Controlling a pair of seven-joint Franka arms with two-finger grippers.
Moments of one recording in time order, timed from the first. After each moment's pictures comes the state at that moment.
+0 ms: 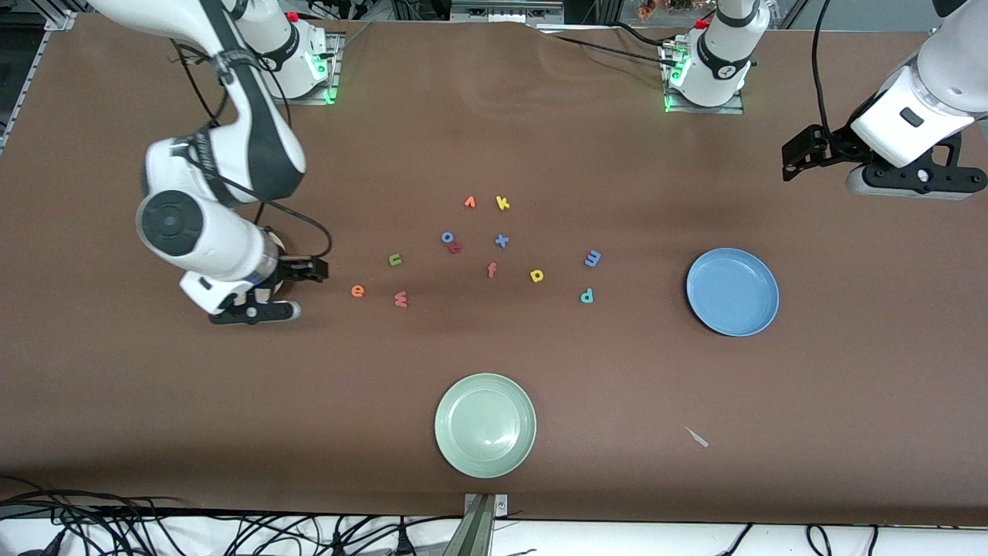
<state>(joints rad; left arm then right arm) -0.03 -0.03 -0.10 -1.65 -0.01 1.53 -0.08 0.34 0.41 -0.04 -1.71 0.01 2.03 0.24</state>
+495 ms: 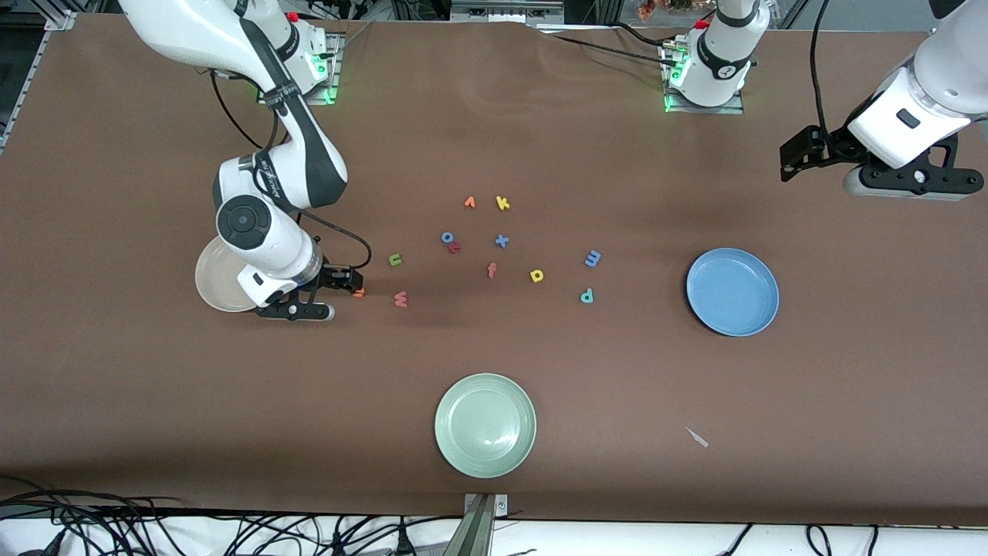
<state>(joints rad) -0.03 -0.03 -0.10 -1.65 -0.01 1.53 -0.08 0.37 0.47 -0.04 -1.89 0.01 2.34 0.37</state>
